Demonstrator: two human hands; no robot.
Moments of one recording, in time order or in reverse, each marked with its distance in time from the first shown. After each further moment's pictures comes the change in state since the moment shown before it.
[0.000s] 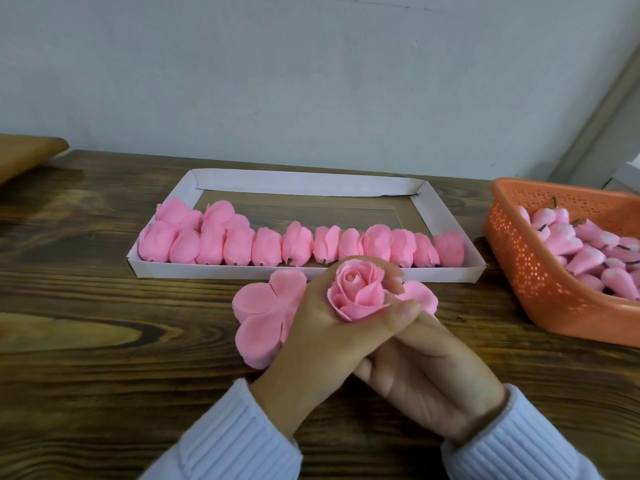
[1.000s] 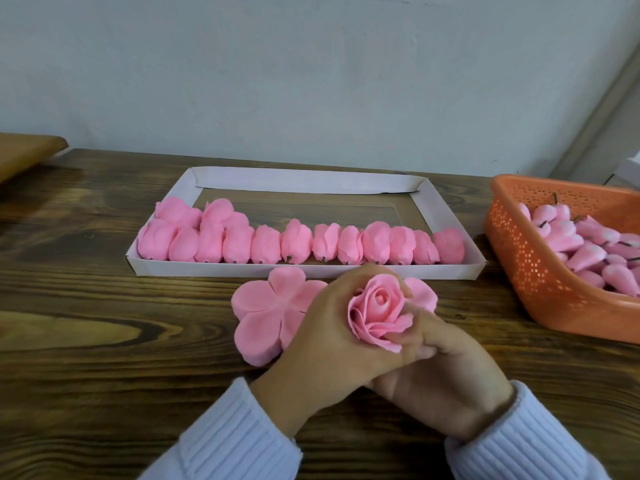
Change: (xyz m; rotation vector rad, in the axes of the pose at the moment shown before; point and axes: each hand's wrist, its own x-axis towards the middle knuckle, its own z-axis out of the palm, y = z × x) left_hand 0.000 -0.001 0.000 0.234 -0.168 0.050; right_hand -0.007 -0.005 -0.003 -0.008 0.020 0.045
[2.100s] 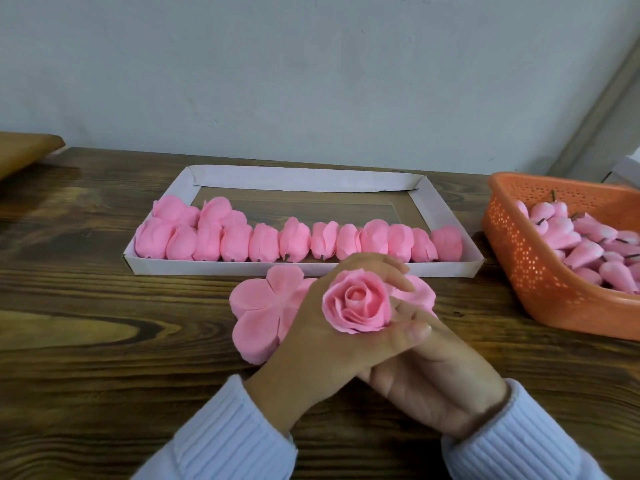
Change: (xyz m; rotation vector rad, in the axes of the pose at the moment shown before) left_hand -0.003 0.007 -0.003 -0.169 0.035 0.009; right_hand 0.002 0.007 -0.002 0.005 -0.096 -0.035
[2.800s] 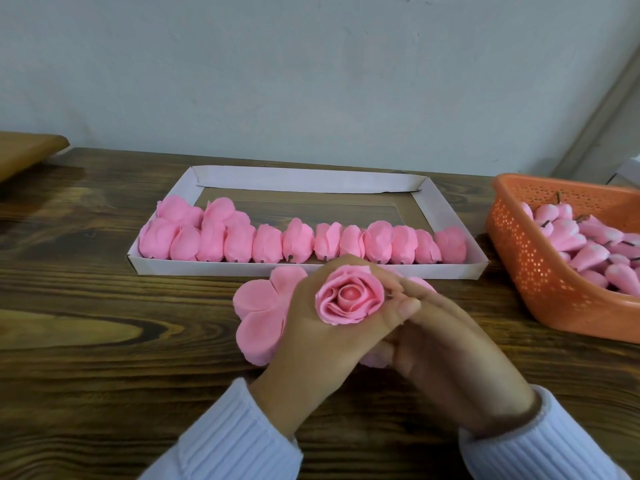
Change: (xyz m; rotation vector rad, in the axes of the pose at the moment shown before) left_hand 0.002 -0.002 0.000 0.037 0.174 0.053; right_hand -0.003 -0.013 0.007 -0.239 0.225 -0.121
